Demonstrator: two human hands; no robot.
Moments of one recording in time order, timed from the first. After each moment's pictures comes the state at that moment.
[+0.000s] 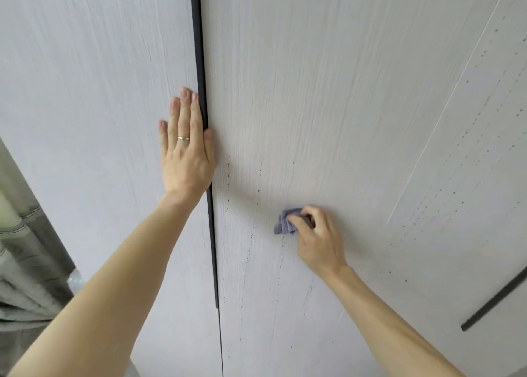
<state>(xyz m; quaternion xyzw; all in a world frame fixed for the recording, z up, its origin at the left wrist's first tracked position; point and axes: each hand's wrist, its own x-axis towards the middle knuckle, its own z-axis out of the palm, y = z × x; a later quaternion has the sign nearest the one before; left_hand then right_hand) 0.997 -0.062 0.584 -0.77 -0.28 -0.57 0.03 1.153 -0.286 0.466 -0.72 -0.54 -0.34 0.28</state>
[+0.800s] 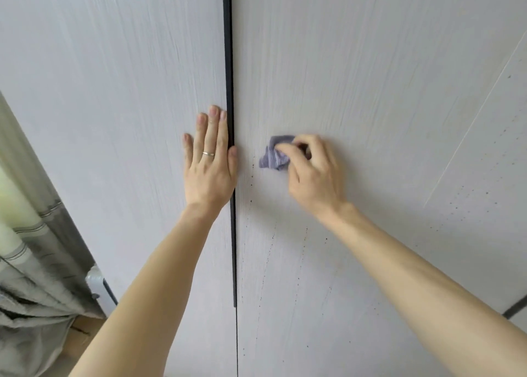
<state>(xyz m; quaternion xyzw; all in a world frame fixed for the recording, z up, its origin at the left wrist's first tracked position) 0.988 -0.048 0.558 -0.80 -0.25 -0.55 0.04 1.112 -0.212 0.592 -0.64 -0.53 -0.44 0.33</state>
